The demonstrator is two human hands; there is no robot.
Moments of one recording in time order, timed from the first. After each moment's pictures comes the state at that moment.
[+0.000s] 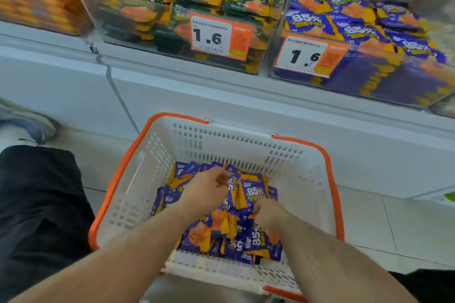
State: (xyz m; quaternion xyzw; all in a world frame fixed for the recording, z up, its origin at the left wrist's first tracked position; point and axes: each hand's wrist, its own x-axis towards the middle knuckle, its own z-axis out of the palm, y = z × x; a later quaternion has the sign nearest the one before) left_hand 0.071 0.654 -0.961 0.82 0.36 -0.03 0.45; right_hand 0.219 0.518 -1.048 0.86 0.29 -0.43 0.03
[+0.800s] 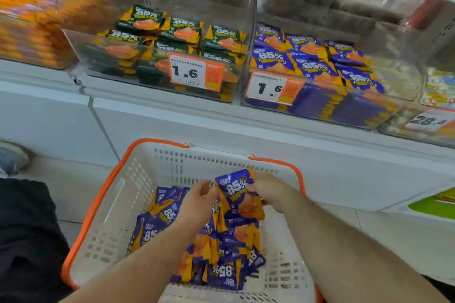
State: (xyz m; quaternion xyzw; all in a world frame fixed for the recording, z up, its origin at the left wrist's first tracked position) left_hand 0.097 0.631 -0.941 0.63 0.45 0.08 0.63; right_hand 0.276 0.547 -0.941 0.85 0.19 -0.43 -0.25
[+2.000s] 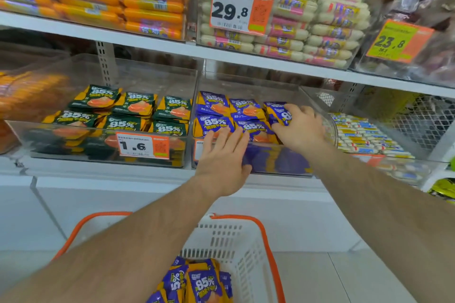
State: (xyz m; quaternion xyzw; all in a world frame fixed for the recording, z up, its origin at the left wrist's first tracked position) left_hand 0.261 0.644 -0.774 0.98 0.14 0.16 0.02; right_hand 0.415 0.525 -0.703 0.95 0.22 0.09 -0.21
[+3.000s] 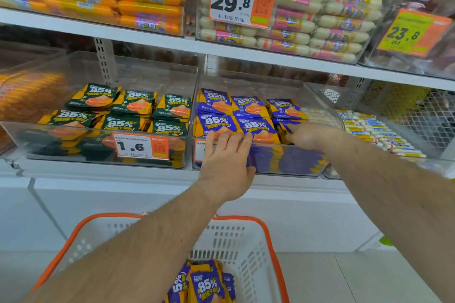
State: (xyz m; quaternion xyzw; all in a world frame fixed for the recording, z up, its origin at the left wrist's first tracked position) left_hand 0.263 0.636 -0.776 0.96 0.16 0.21 0.04; right_hand 0.466 0.532 -0.710 0.94 0.29 -0.10 0.13
